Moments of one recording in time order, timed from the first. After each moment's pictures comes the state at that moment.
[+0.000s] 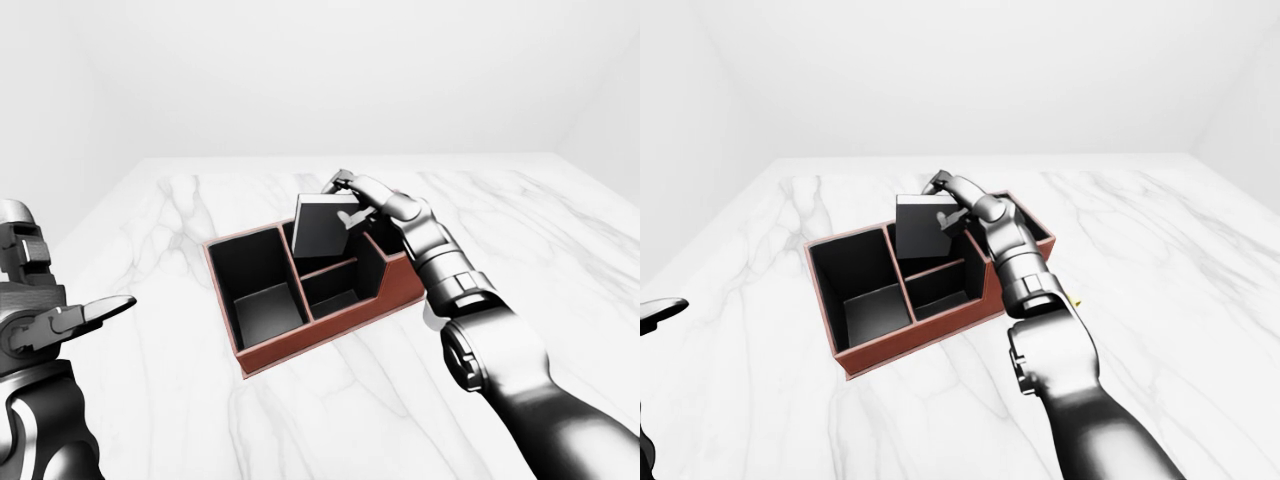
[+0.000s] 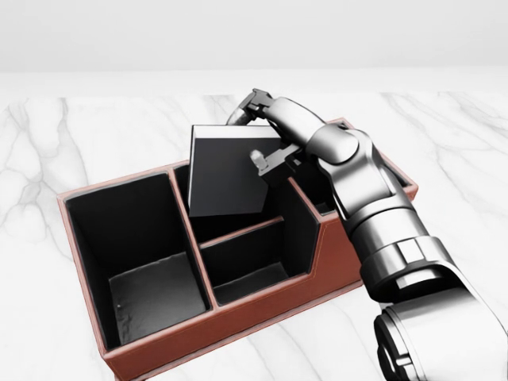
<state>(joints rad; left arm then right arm) 0.02 0.22 0.63 -0.57 -0.63 0.09 -0.01 -1.13 -0.14 0.02 1.02 -0.38 0.09 0.45</state>
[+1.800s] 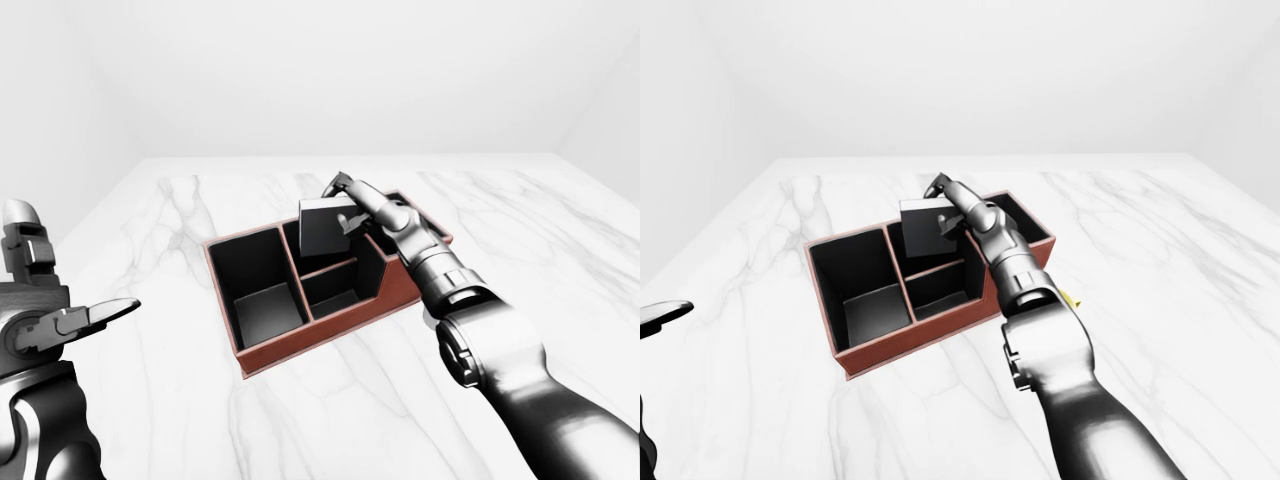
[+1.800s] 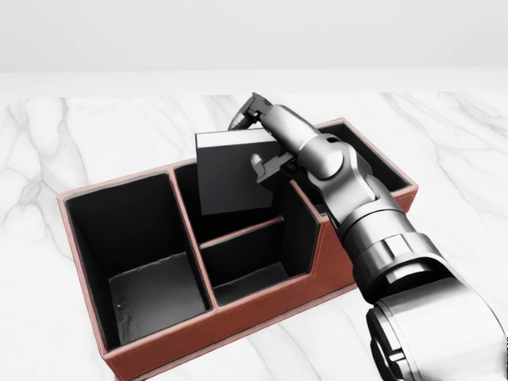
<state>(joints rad) 0.02 0.21 0.62 -0.57 -0.62 0.09 -0.04 -1.18 -0.12 0.04 1.23 -0.48 -0.09 0.26</state>
